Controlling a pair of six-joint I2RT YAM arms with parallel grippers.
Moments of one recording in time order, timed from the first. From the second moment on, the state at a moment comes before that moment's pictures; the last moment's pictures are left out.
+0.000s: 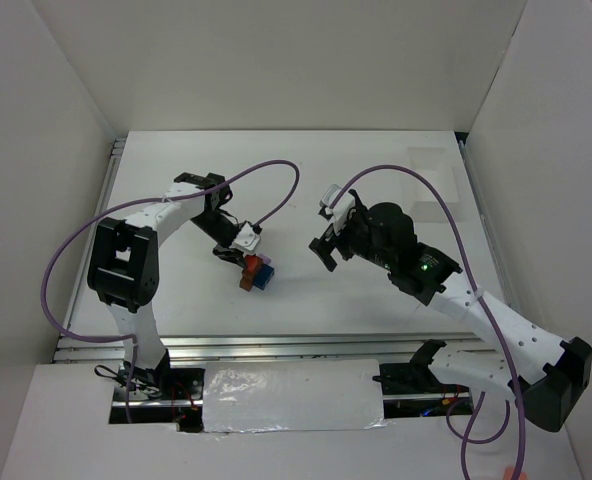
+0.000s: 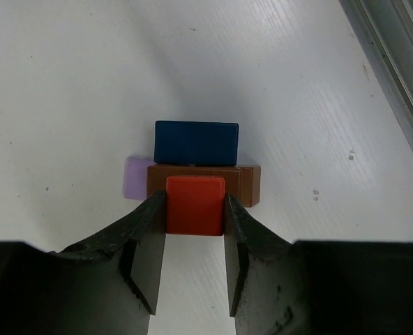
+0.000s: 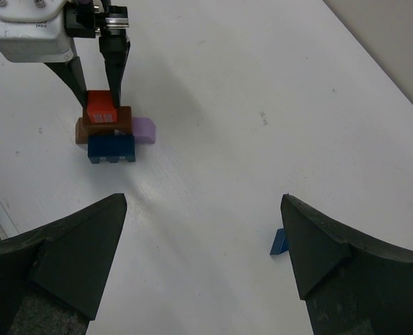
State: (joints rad) left arm -0.28 1.86 1.41 -1.22 0.82 1.80; right arm 0.73 1.00 0.92 -0.24 -0.07 -0.28
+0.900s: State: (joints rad) left arm -0.28 1.86 1.41 -1.22 0.84 1.80; right arm 0.73 1.00 0.92 -0.24 -0.06 -0.28
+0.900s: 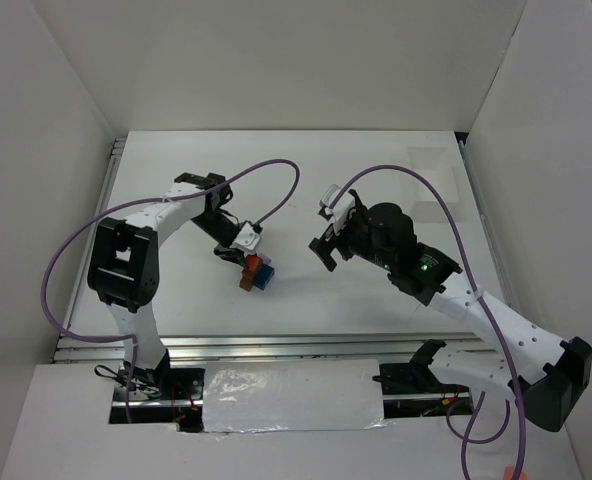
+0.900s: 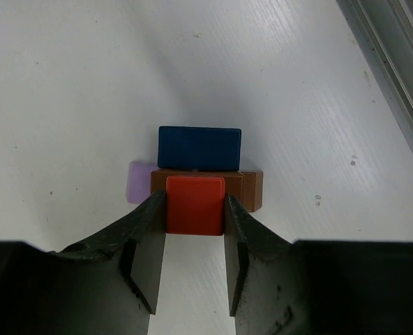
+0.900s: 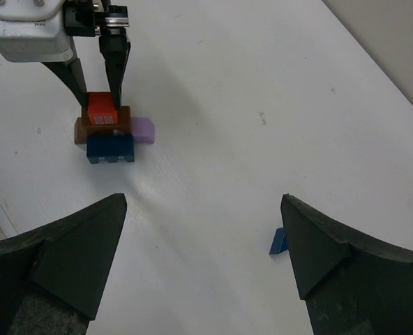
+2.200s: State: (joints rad) left arm -0.29 1.87 1.40 -1.18 0.82 1.77; right arm 0.77 1.00 0.94 -0.24 -0.04 -0.29
